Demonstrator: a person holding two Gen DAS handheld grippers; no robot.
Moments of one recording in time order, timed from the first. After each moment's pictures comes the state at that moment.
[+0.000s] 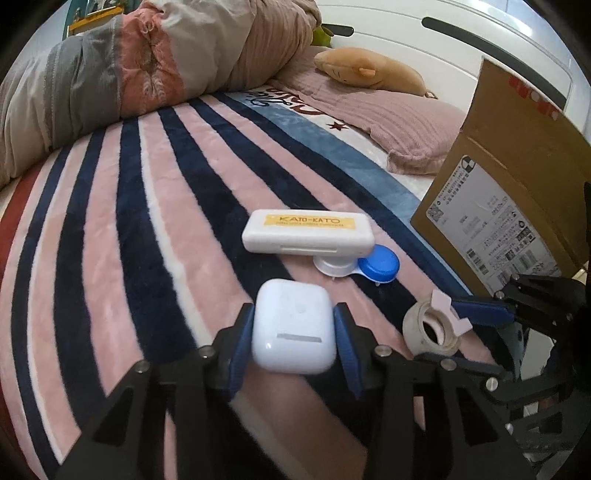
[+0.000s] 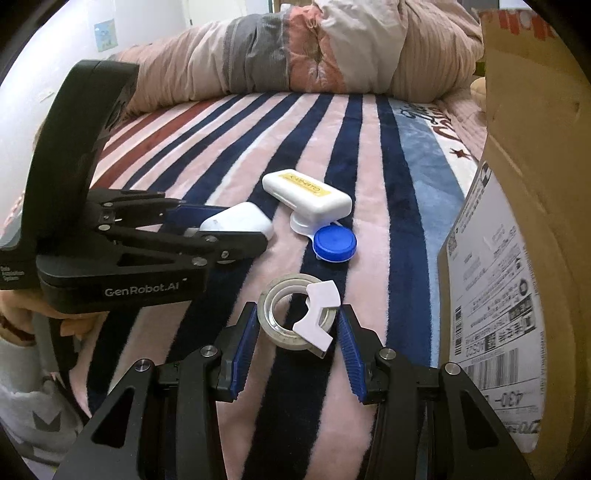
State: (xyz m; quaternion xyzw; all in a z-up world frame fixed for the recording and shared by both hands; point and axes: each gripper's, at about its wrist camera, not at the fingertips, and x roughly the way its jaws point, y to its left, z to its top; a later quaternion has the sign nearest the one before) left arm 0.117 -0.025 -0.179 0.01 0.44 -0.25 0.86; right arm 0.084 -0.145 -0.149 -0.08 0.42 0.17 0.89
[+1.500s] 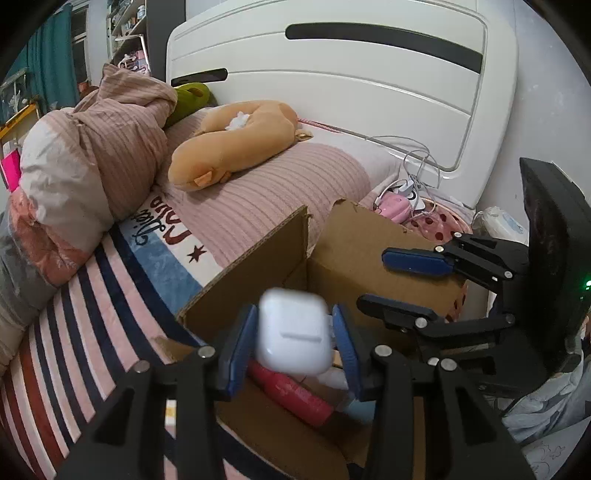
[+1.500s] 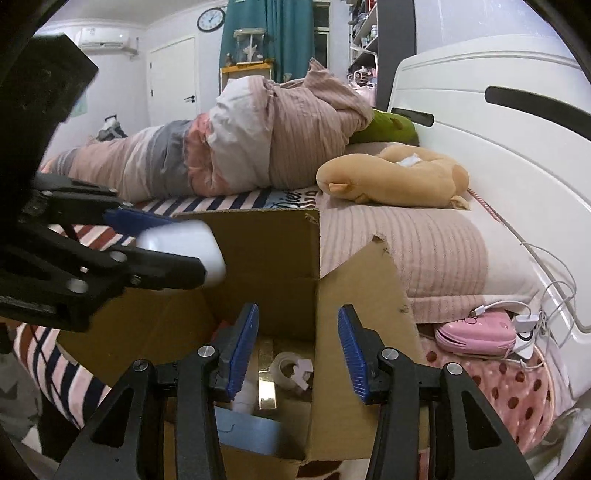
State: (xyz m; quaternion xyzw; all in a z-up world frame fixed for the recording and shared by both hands) left arm 0.109 -0.230 -0.004 0.14 0.38 -0.34 0.85; right arm 0.056 -0.343 -0.028 -0.05 0.29 0.09 0.95
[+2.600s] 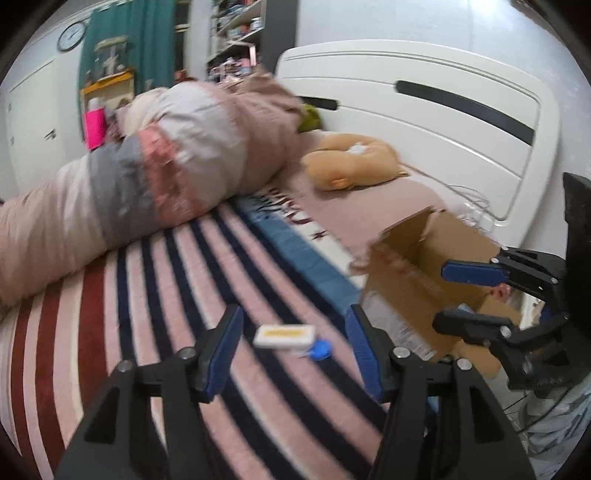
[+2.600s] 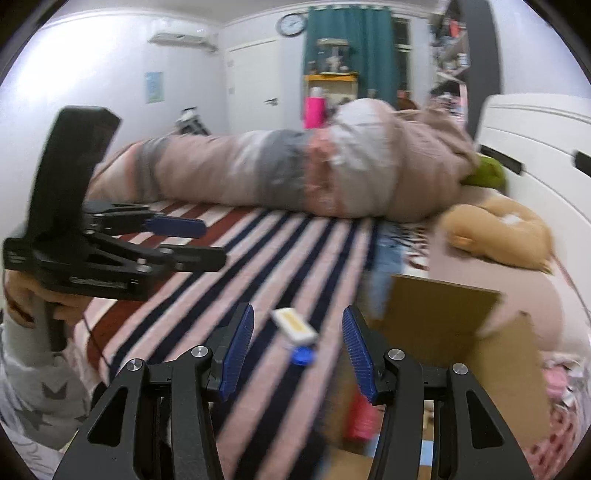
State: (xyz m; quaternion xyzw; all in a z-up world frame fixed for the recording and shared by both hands) left arm 0.060 -0.011 0.005 0.04 0.35 -0.21 0.91; right arm 0.024 -0.186 0.010 -0.09 0.27 0.24 0.93
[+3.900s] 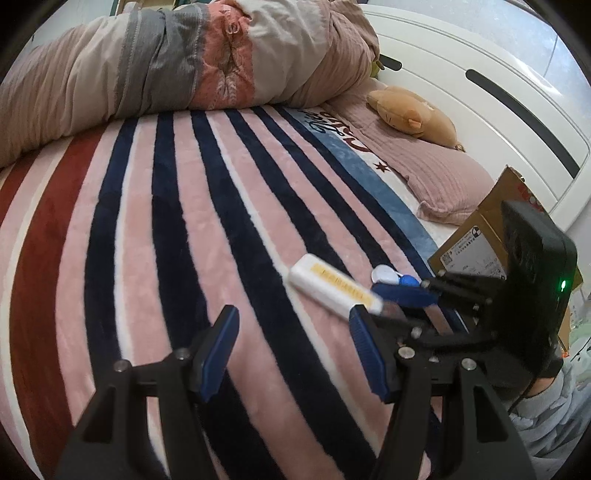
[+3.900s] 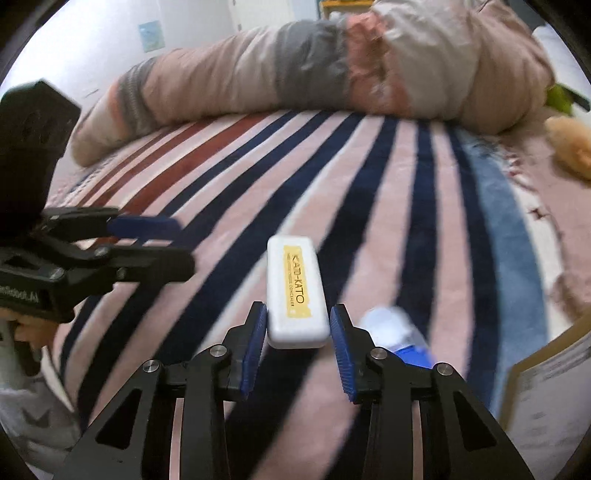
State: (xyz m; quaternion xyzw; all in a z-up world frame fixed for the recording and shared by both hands) left arm 0.117 0.066 -0.139 -0.07 0.45 -0.21 0.86; right arm 0.149 -0.101 -0.156 -0.07 0.41 0.28 0.86
